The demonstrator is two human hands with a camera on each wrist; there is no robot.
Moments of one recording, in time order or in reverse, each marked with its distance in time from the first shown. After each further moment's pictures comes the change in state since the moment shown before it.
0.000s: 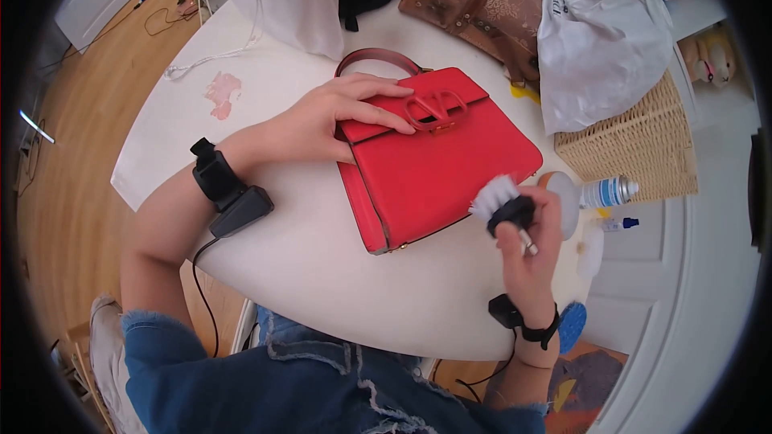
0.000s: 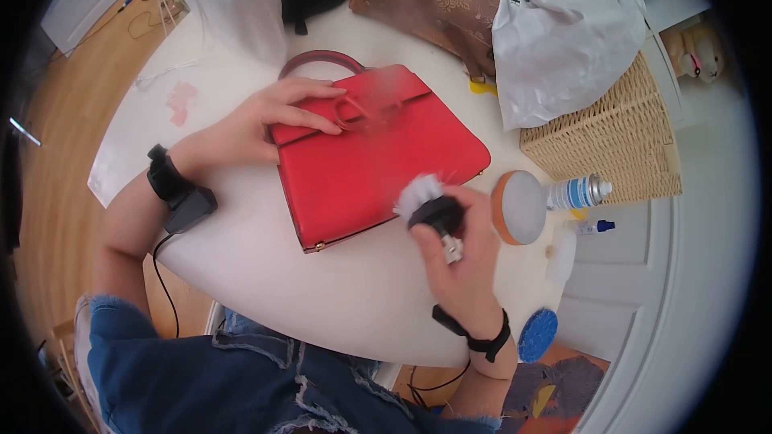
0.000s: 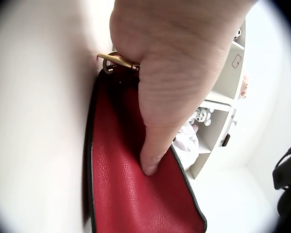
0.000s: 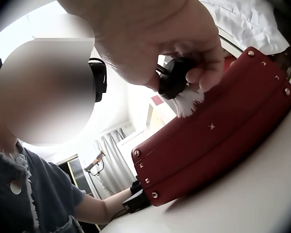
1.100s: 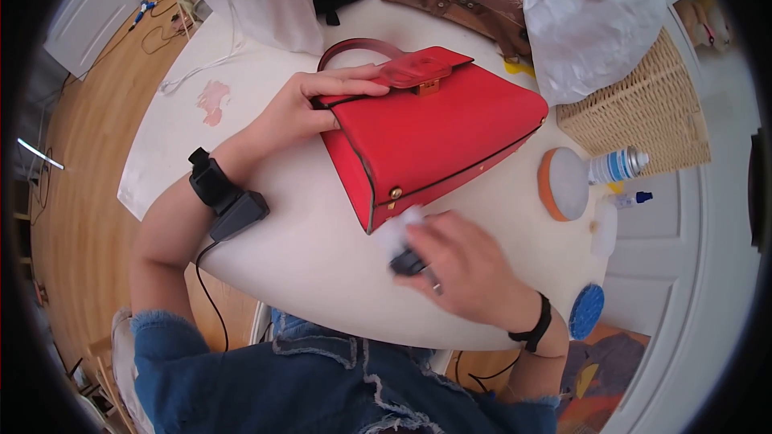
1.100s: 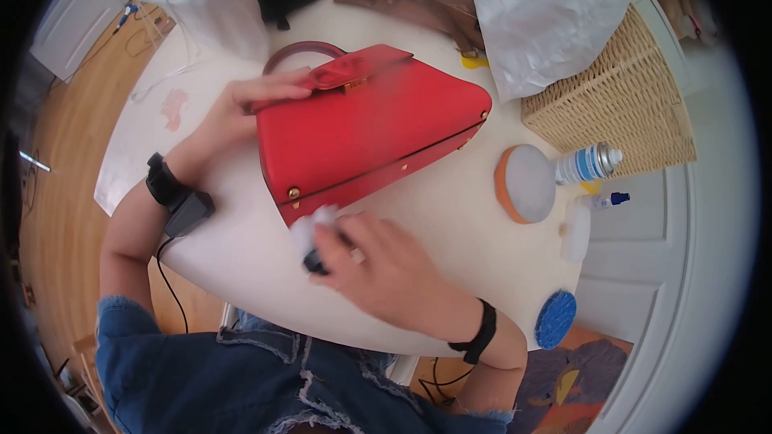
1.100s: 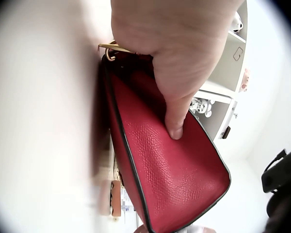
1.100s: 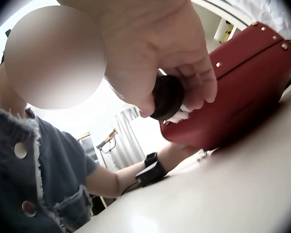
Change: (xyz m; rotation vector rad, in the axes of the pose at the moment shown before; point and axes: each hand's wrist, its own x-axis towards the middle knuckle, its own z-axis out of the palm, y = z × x) left_hand -0.001 -0.002 0.005 -0.444 0.123 -0.273; right_hand -0.012 -0.011 0.033 -0.340 -0.319 -0.612
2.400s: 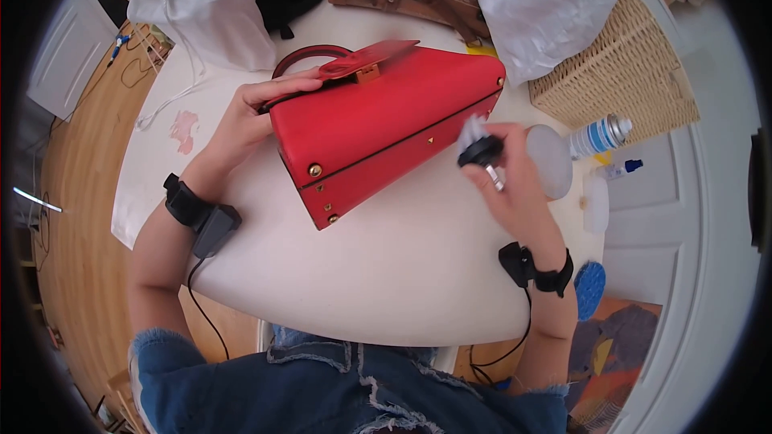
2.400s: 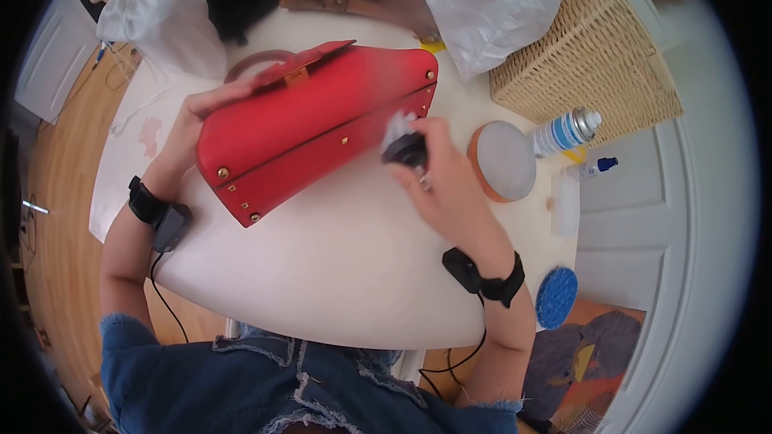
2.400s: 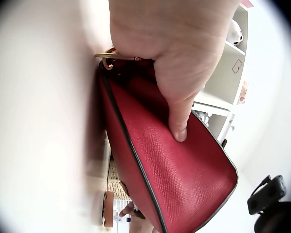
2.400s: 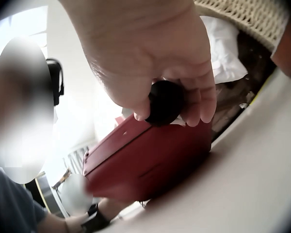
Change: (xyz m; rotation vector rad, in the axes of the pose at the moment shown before) left_hand 0.002 -0.018 -0.006 -0.156 0.076 -0.051; right_hand -0.028 0.082 -0.037 0.205 0.182 0.586
